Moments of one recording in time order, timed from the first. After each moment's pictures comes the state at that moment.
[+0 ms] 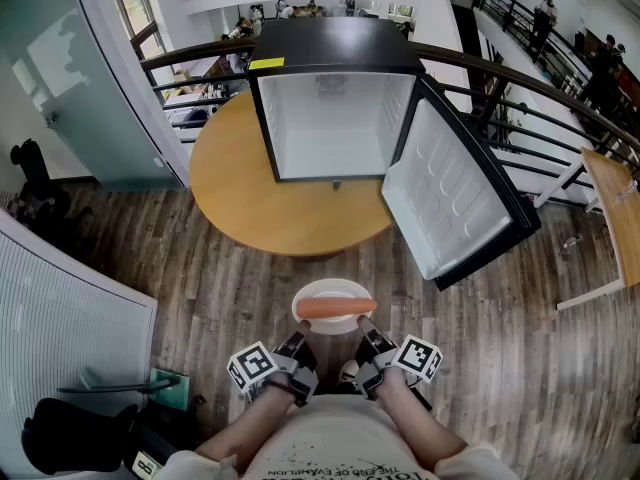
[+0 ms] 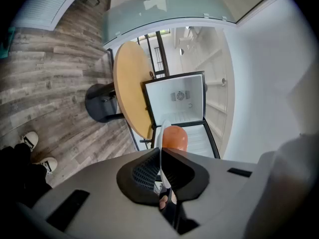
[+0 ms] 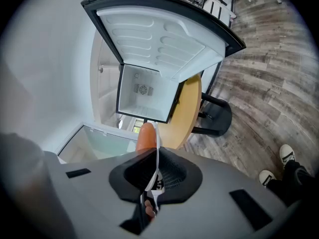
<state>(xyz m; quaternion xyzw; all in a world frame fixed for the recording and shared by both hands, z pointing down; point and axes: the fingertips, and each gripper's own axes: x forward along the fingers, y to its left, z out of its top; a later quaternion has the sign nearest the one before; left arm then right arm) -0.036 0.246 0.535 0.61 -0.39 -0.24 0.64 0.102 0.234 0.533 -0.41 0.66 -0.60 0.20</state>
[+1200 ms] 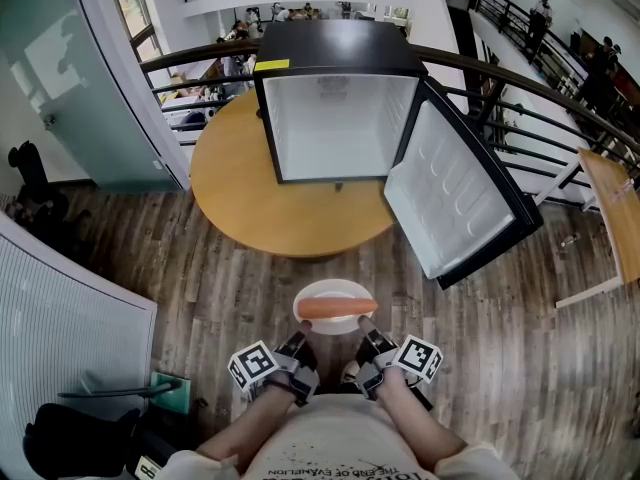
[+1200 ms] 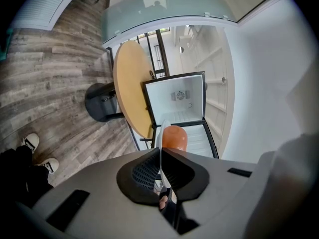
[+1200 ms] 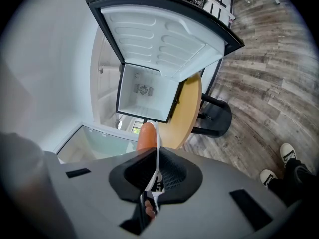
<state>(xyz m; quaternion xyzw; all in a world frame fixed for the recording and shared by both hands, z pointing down) -0.050 0.248 0.536 0.62 -0.39 -0.23 0.65 0.089 0.238 0.534 -0.42 0.66 -0.59 0.20</state>
